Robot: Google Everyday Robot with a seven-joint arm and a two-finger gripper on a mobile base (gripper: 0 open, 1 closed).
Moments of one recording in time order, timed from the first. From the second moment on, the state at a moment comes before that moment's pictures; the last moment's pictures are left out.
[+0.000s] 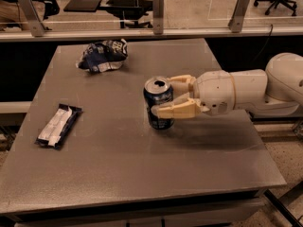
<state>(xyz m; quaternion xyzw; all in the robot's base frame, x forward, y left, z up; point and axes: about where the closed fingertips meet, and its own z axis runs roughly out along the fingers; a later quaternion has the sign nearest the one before) 0.474 -0.026 0.908 -0.55 0.53 0.42 0.49</state>
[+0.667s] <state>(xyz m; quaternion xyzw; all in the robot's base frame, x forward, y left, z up) 0.473 -0.024 0.896 -0.55 0.51 0.44 0.49</state>
